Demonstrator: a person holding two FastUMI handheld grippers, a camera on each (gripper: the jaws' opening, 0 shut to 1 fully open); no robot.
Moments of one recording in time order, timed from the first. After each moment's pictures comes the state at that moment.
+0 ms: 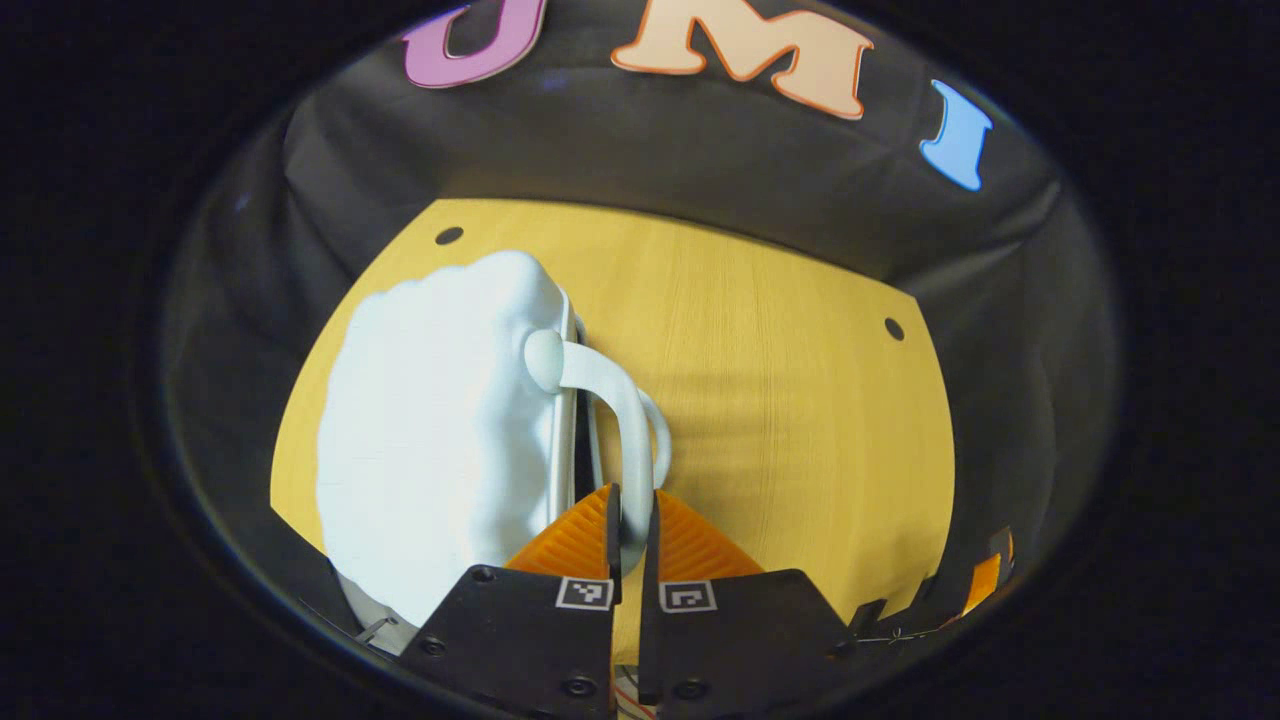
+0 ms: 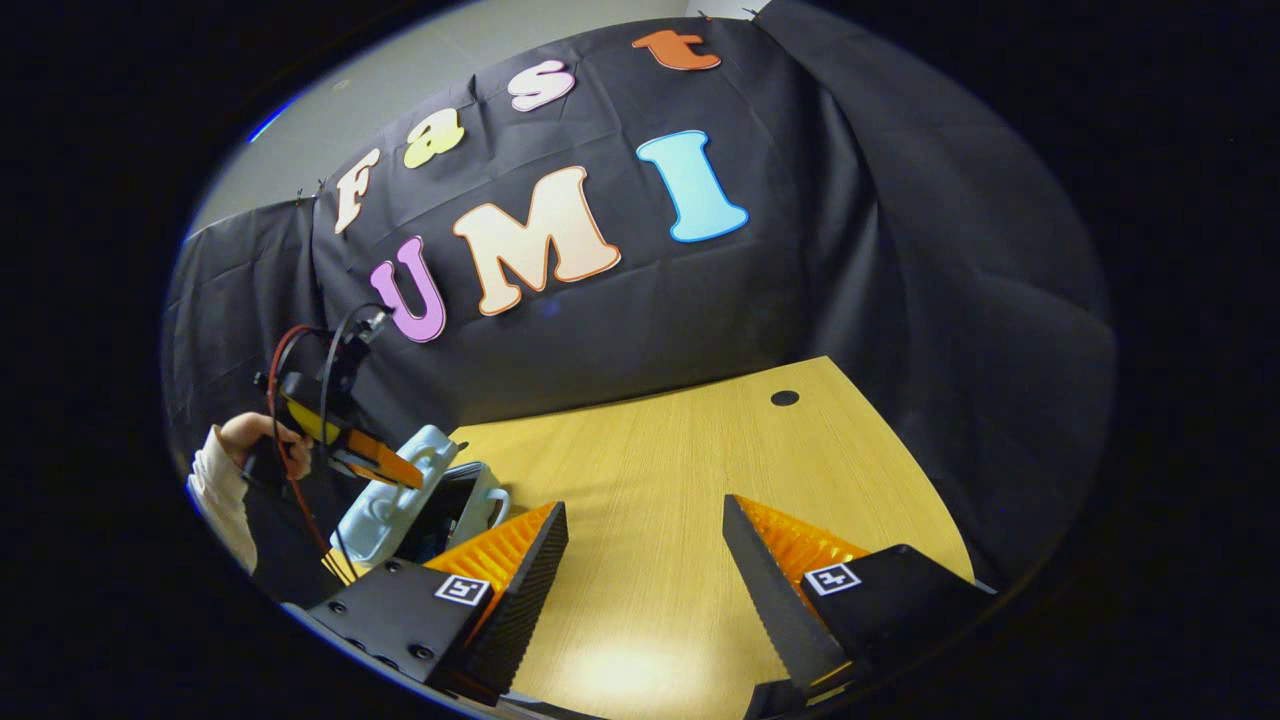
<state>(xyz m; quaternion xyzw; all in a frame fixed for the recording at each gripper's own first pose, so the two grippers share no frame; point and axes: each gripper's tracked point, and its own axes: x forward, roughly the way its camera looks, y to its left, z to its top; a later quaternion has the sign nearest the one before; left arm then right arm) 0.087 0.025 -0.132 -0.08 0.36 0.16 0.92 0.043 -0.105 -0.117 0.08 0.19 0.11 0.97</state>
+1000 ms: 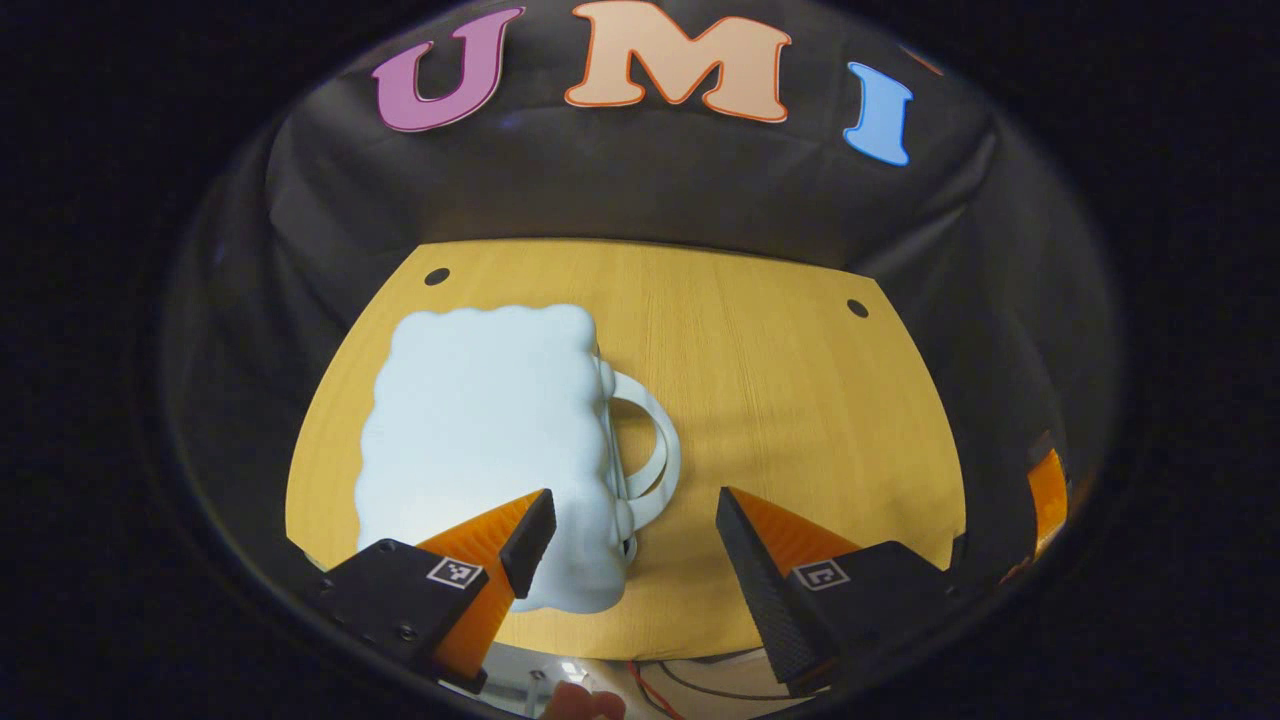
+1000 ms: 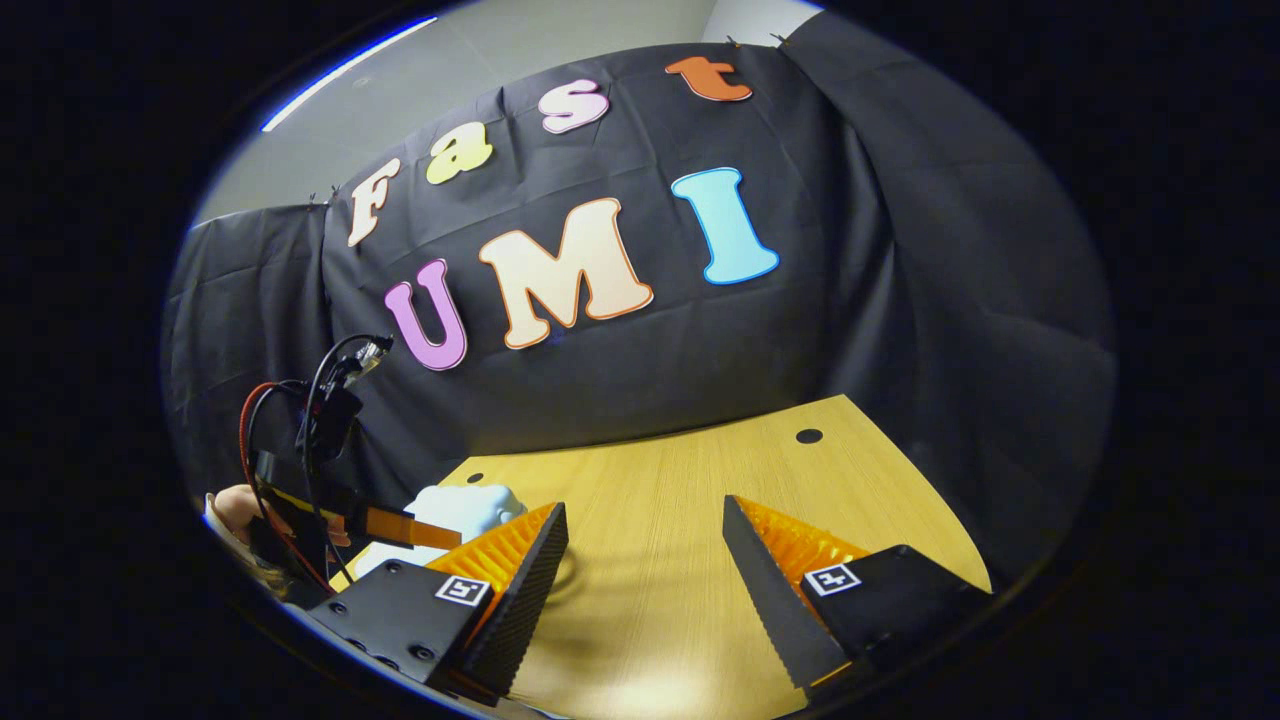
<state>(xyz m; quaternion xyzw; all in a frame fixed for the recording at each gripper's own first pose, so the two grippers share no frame) 0.016 0.024 -0.105 -0.01 0.30 0.12 0.95 0.034 -0.031 -0.068 0.07 0.14 0.10 0.98</state>
